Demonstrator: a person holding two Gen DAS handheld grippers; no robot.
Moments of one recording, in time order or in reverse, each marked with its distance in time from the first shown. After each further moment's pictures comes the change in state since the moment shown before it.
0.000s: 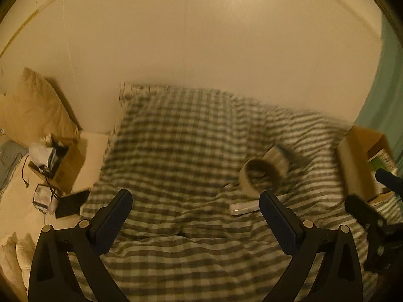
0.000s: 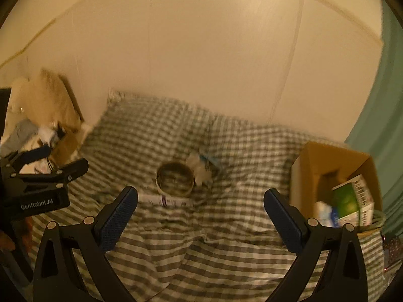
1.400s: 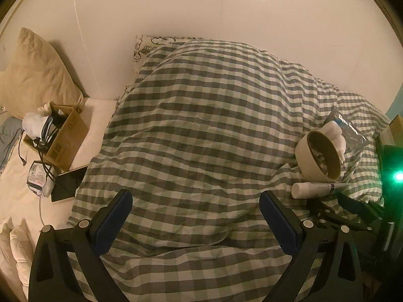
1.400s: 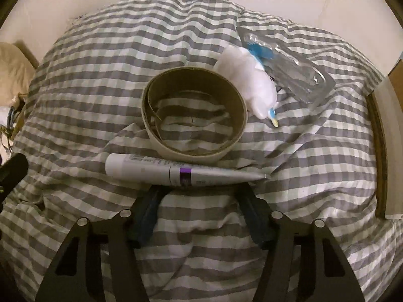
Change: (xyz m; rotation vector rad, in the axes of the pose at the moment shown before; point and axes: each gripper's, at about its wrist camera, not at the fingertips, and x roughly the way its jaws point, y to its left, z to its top) left arm 0.081 0.047 -0.023 -0.054 0.135 0.058; right arm 0.190 0.062 -0.036 0.136 0.352 -0.015
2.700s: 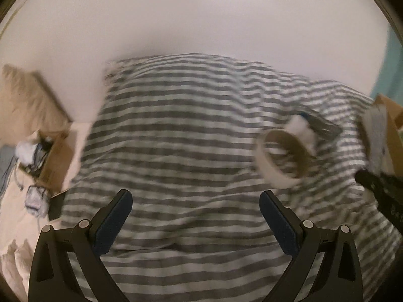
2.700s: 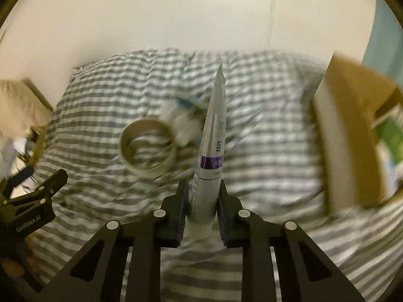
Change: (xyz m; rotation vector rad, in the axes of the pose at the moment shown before) left arm -0.015 -0.071 0.000 0.142 -0.056 -0.048; right arm -0.081 -0.053 -0.004 0.071 -0.156 0.004
